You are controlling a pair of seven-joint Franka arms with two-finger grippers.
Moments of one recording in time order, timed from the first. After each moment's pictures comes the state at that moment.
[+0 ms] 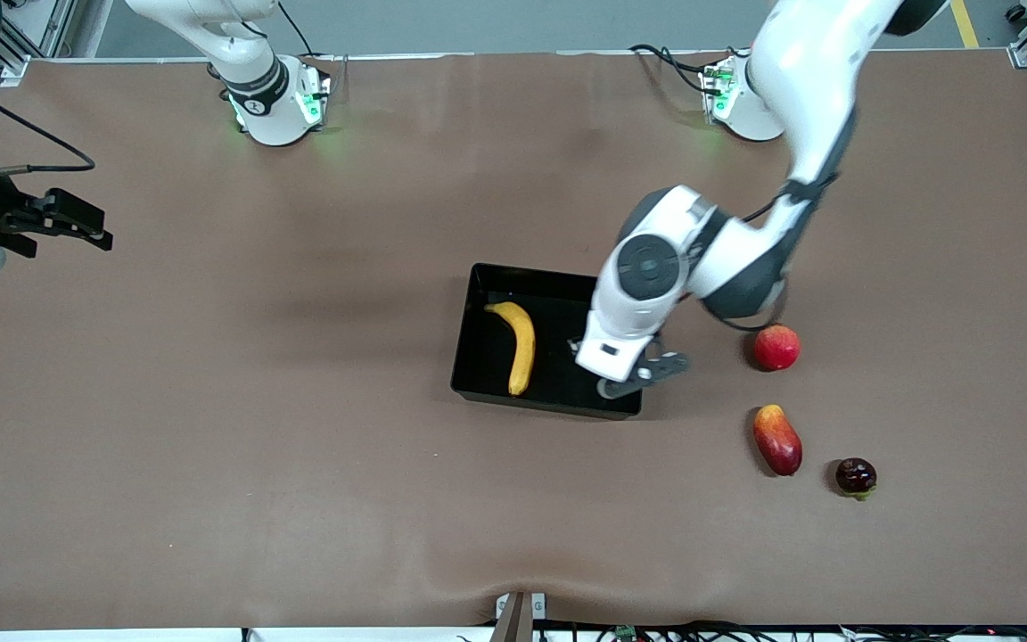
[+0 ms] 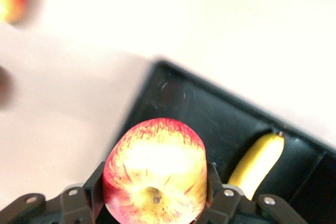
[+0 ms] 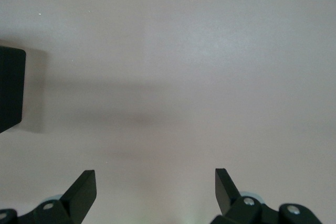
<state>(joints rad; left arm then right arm) -0.32 0.56 -0.27 -1.41 0.15 1.94 -0.94 -0.02 0.01 0.01 -1.59 0.03 1.54 -0.08</state>
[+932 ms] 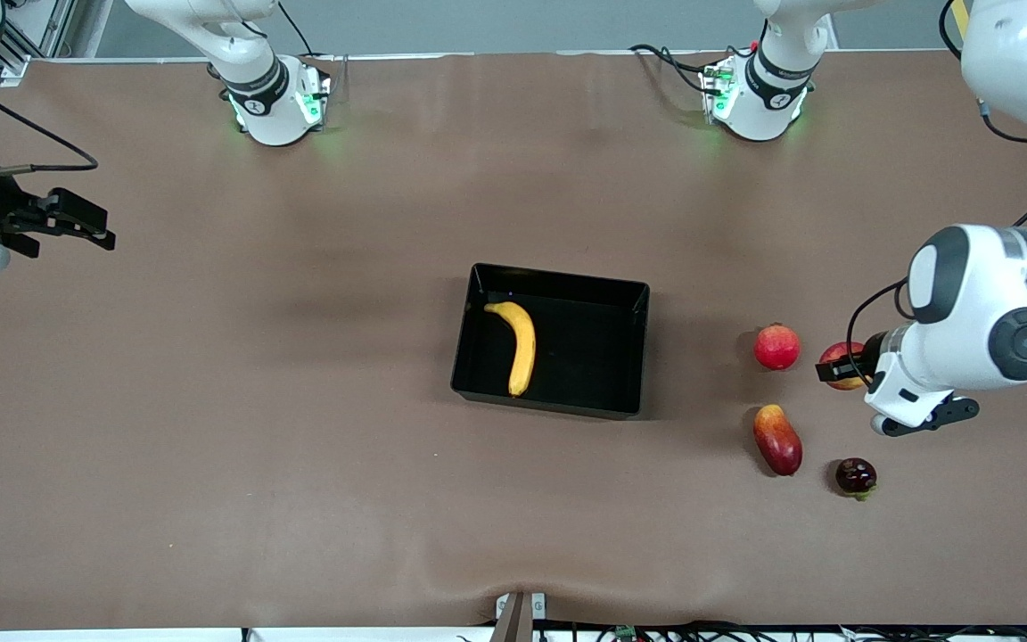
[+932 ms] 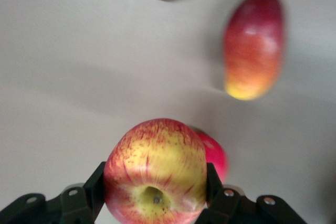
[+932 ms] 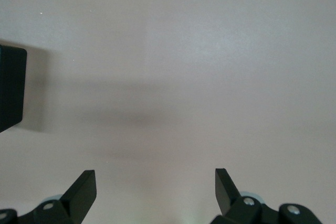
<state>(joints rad) 0.20 0.49 -0.27 -1.70 0.24 1.97 -0.38 -0.02 0.01 0.01 -1.59 0.03 1.54 -0.08</state>
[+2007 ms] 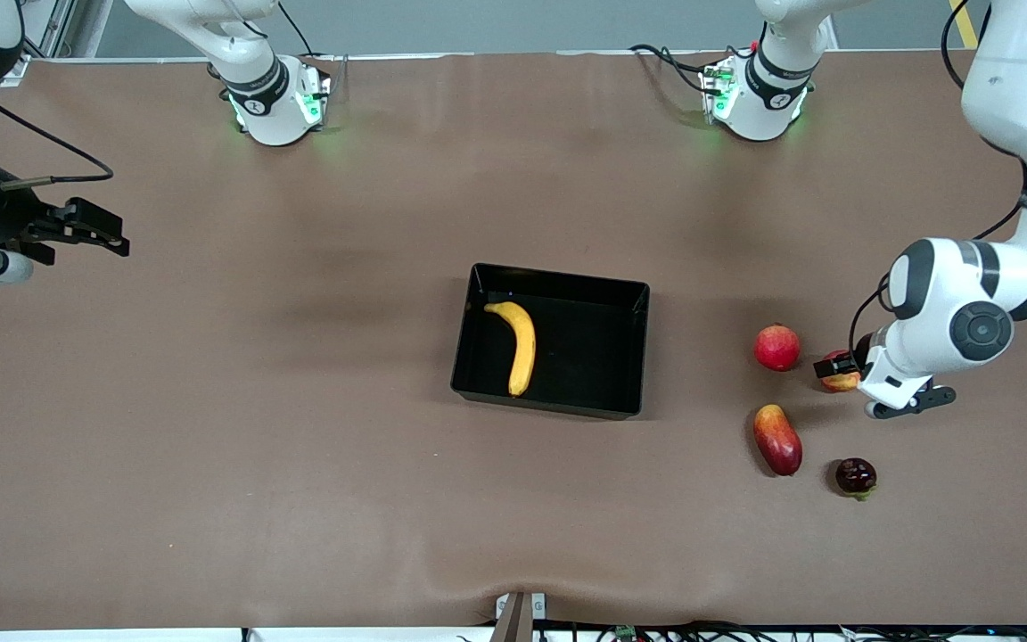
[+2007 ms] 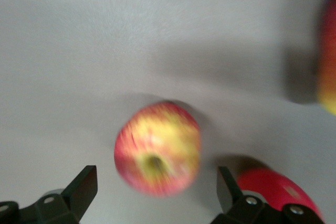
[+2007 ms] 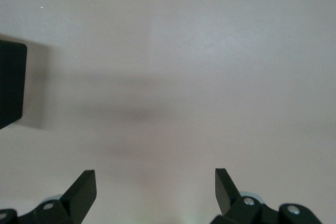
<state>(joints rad) 0.32 0.47 -0.32 -1.89 0.30 2.17 -0.37 0.00 0.03 0.01 -1.58 0.03 1.54 -0.08</state>
